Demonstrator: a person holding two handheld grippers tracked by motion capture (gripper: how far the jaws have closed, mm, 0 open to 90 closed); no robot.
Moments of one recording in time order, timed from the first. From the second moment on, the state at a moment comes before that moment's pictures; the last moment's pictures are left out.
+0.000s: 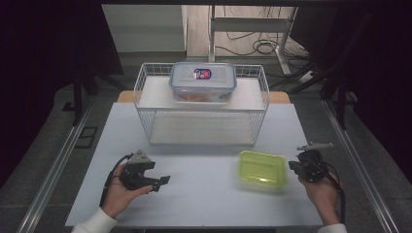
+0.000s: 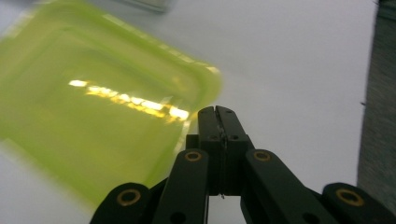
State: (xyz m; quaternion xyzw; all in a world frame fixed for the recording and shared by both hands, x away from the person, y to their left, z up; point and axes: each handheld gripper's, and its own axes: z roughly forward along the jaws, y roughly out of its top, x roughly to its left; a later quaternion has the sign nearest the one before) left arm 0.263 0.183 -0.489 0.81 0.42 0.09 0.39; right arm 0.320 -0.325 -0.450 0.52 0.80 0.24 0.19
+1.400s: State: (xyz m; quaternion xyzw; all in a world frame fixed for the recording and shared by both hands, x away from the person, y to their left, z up) left arm 0.265 0.190 -0.489 0.80 0.44 0.09 0.39; right arm 0.318 -0.184 -0.478 0.40 0.87 0.26 0.13
